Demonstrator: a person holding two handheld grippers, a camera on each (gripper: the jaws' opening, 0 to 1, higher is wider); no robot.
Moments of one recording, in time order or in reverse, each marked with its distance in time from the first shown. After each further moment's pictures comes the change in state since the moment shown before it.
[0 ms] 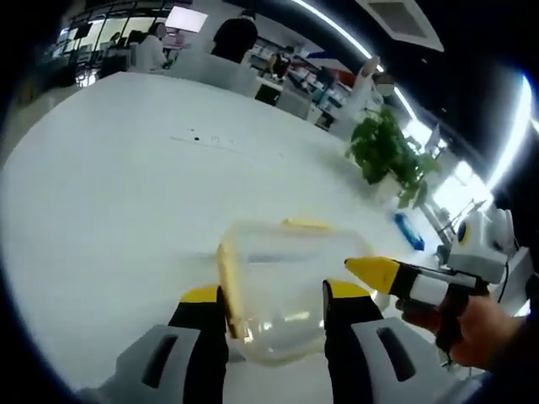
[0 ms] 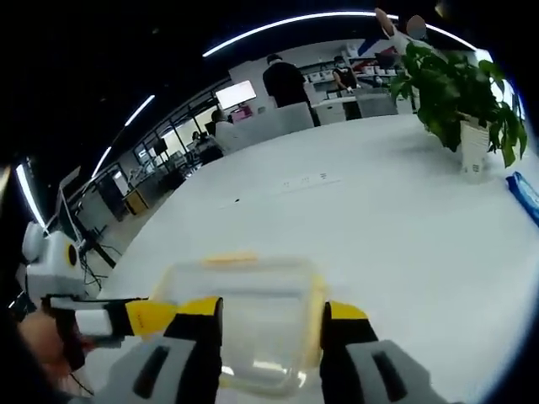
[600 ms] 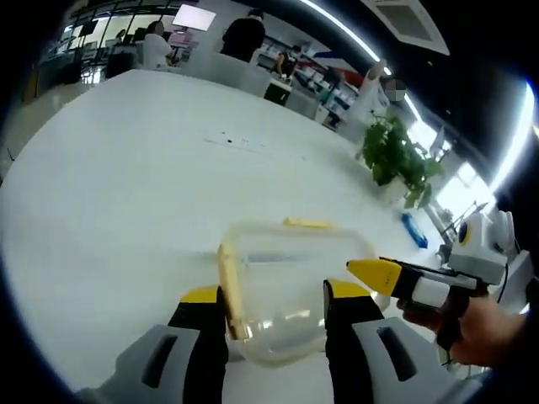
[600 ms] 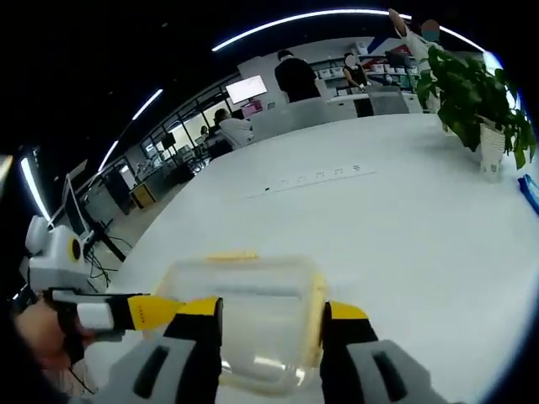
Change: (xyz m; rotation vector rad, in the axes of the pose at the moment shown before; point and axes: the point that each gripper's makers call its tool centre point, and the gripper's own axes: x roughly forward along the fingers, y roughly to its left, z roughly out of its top) left arm -0.040 0.054 0.004 -0.006 0.008 0.020; right arm 0.019 0.062 -0.016 -0.022 0.026 0.046
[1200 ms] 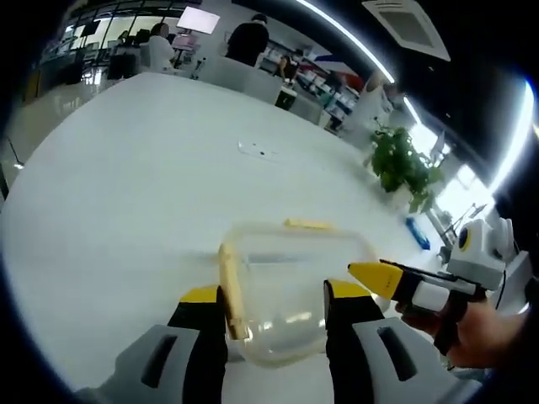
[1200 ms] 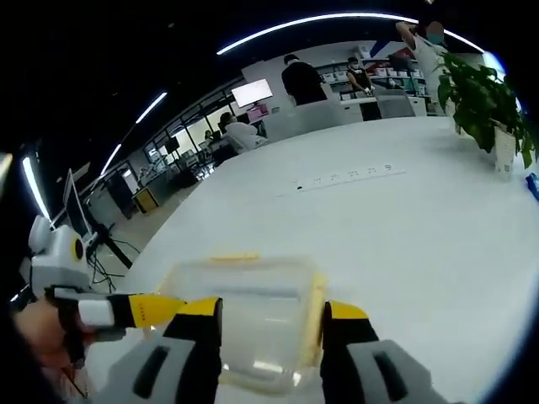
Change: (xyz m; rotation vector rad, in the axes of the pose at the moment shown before) left arm -0.024 0.059 0.022 -0.004 -0.010 -0.004; right arm 0.036 0.057 0.000 0.007 -0.037 0.003
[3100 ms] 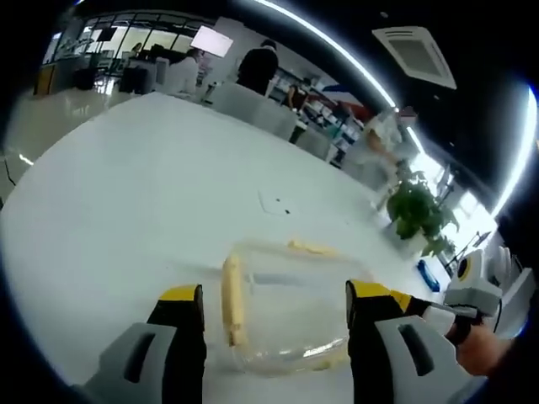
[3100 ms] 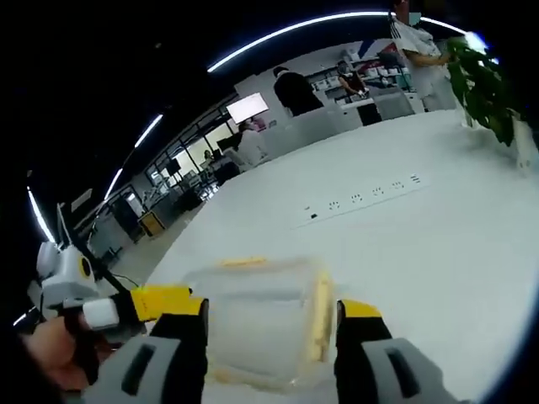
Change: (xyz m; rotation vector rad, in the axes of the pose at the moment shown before) left arm 0.039 0.038 0.092 -0.040 -0.197 0.002; right arm 0.068 -0.002 0.052 0.036 -0.067 0.047
